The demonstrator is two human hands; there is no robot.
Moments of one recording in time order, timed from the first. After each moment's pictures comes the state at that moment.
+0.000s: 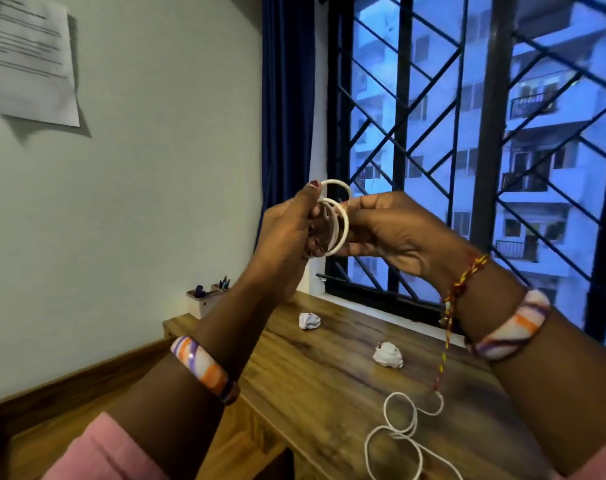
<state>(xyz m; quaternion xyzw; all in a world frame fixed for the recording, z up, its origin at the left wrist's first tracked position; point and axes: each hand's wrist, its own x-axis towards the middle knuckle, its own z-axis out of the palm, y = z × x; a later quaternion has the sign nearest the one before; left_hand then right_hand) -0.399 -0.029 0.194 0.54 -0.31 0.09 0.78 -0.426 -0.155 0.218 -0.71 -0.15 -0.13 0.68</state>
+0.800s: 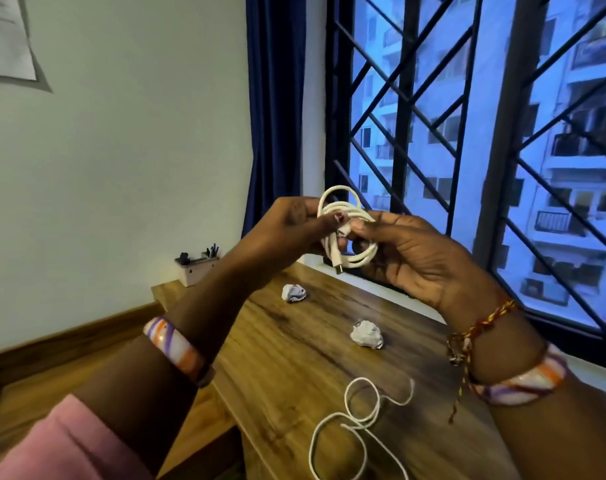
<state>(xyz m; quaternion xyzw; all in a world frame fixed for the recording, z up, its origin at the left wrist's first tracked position) -0.340 -0.126 0.155 0.72 -0.37 0.06 0.59 -0.375 -0.287 0.150 -0.59 -0.14 -0.01 0.79</state>
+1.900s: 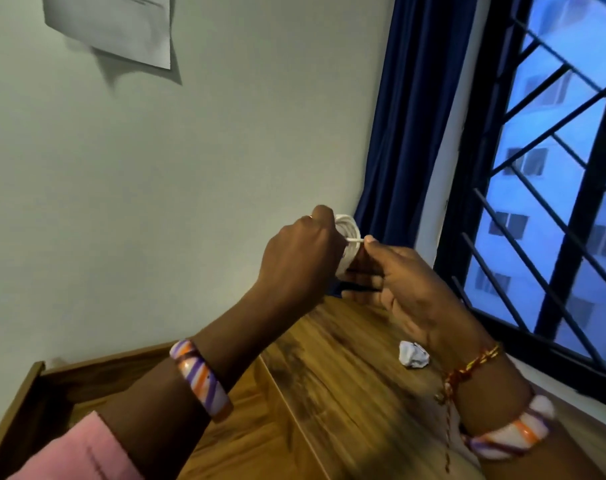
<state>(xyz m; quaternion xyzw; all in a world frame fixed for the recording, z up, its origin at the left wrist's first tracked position) -0.195 0.093 0.145 0.87 -0.11 0.45 0.16 -0.177 -0.036 0.141 -0.68 -0.14 -0.01 0.71</state>
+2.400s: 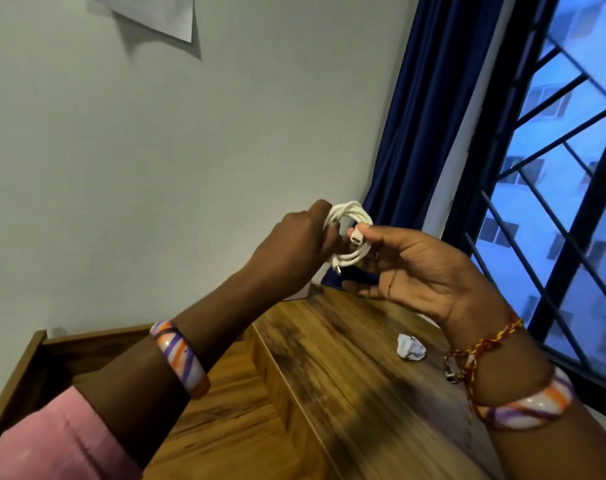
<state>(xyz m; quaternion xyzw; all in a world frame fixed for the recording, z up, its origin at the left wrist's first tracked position) -0.196 0.134 0.130 0.86 -0.20 0.37 0.29 -0.201 -0.017 0.152 -0.61 -0.15 0.13 0.76</state>
